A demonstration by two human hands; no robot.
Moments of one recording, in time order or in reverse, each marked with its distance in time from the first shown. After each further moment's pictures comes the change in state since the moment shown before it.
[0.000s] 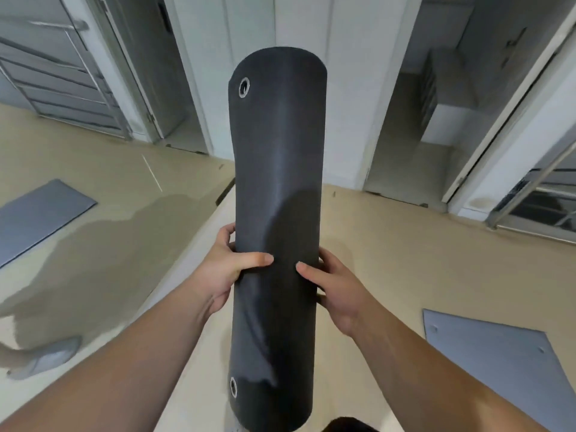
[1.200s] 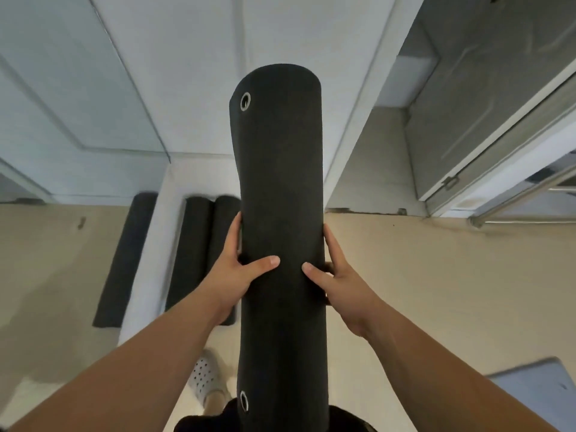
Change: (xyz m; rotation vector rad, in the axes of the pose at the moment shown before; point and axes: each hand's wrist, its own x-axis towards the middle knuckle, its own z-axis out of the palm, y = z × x) left_hand 0.927 0.100 0.098 0.197 -0.378 -0.228; right_hand 0.807 -0.230 -0.221 -0.156 0.351 0.121
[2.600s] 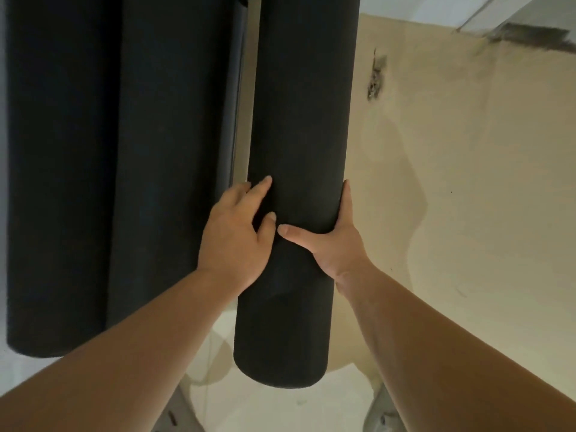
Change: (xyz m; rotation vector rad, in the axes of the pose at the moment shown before) left_hand 0.464 -0.491 -0.134 0.961 0.233 -0.057; right_hand 0.544 0.479 0.034 -0.143 0.116 0.451
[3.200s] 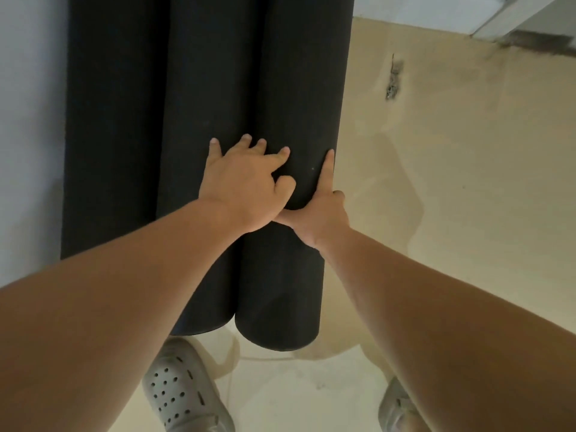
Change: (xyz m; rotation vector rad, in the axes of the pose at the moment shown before) left_hand 0.043 0.003 -0.071 0.575 -0.208 0.155; right_hand -0.004 -0.049 0.061 -0.431 0.046 -0.031
